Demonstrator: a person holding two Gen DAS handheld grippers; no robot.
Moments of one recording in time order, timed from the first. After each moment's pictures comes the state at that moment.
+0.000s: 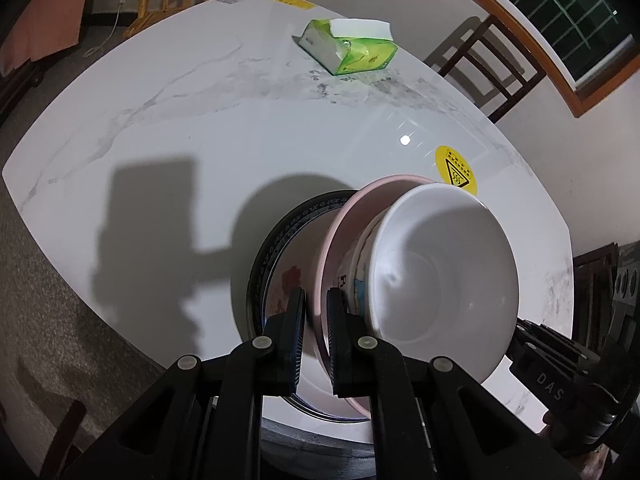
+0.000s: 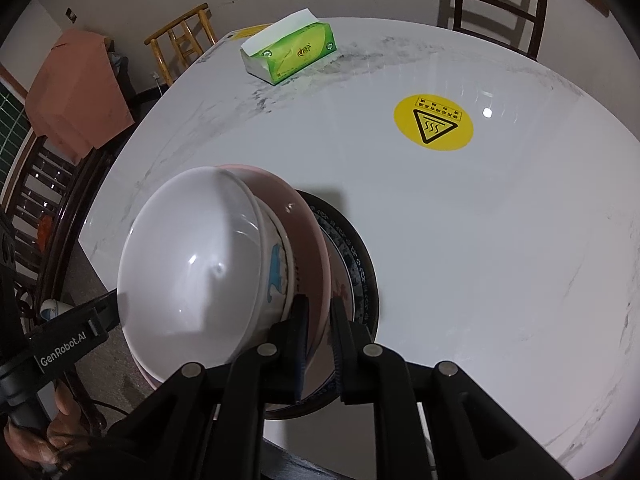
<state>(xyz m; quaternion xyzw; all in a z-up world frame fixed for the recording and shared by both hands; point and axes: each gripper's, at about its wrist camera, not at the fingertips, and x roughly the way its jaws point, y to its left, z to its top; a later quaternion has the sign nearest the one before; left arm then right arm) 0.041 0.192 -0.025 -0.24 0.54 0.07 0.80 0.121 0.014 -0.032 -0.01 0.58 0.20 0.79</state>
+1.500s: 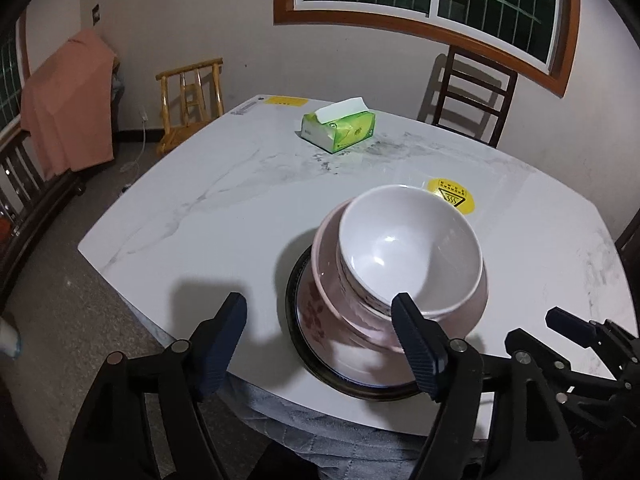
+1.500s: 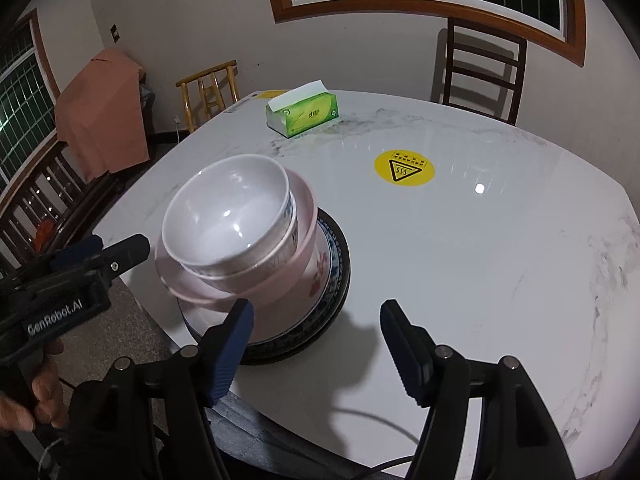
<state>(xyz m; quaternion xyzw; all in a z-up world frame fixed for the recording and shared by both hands) -0.027 0.132 0.019 -0.07 0.41 0.14 0.90 0.016 -0.034 -0.003 -0.03 0.44 0.21 0.87</state>
